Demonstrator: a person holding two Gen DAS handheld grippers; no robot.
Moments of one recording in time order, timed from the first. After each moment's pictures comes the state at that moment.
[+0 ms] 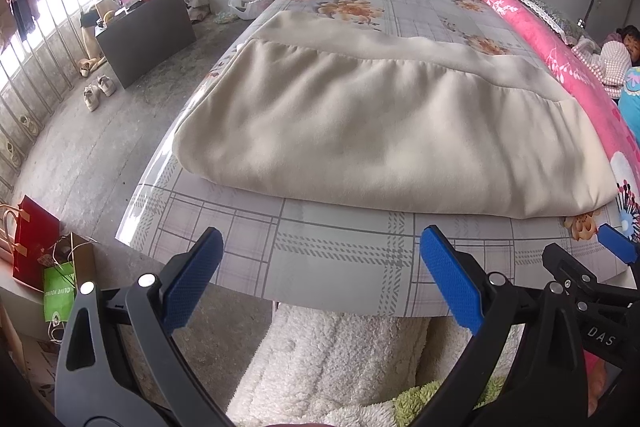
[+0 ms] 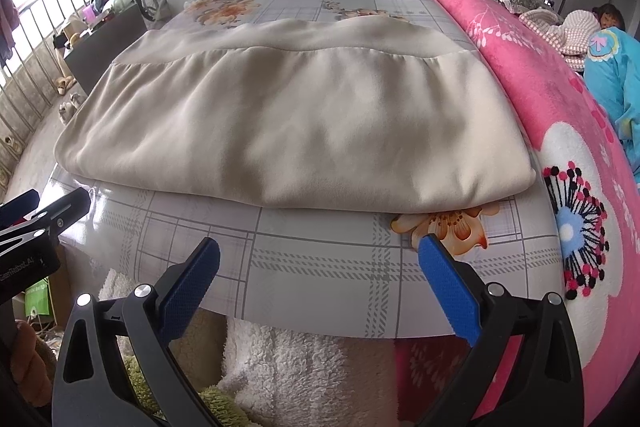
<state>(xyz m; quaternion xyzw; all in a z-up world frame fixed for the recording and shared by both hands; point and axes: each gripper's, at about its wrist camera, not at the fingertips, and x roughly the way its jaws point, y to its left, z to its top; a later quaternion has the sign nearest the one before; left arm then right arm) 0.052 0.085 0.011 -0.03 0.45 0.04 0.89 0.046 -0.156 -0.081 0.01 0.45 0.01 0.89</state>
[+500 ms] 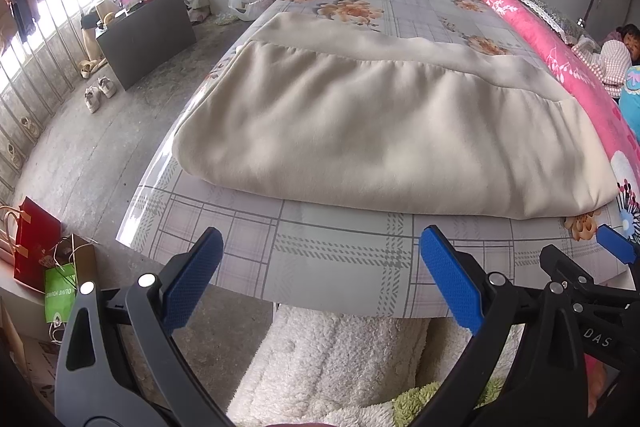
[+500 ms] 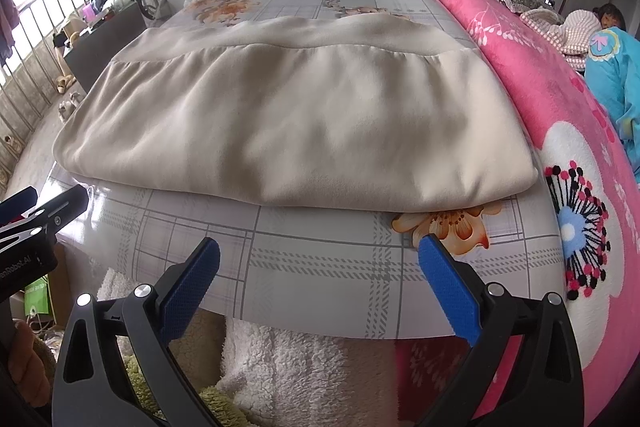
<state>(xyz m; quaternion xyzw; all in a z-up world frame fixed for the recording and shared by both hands) 0.052 0.084 0.013 -0.02 0.45 0.04 0.89 0.047 -0.156 -0.083 0.00 0.45 0.01 0.89</state>
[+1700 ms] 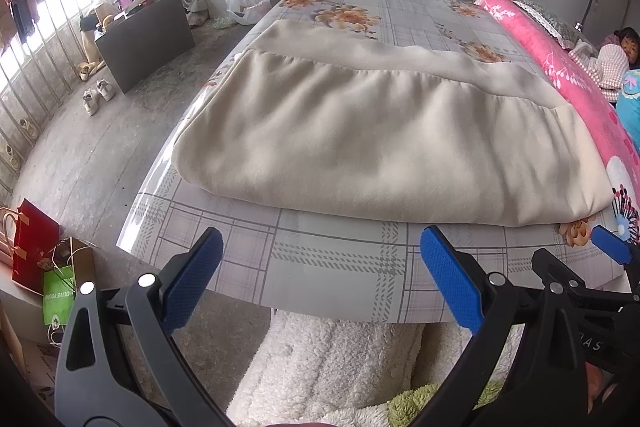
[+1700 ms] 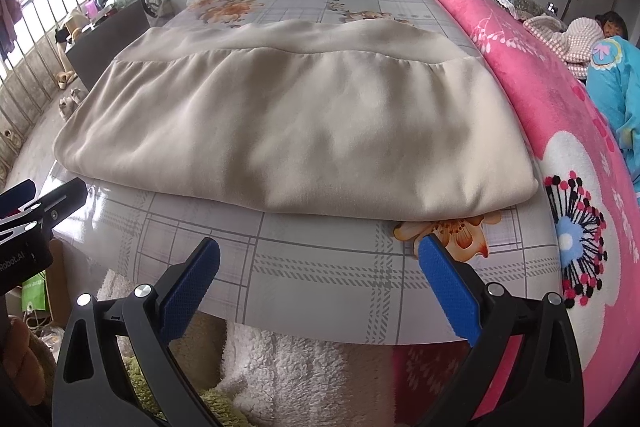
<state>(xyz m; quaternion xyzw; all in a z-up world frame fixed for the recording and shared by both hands) 0.053 0.082 0.021 -0.03 0.44 0.04 0.90 0.050 -0.153 -0.079 -0.01 0.45 0.01 0.90</state>
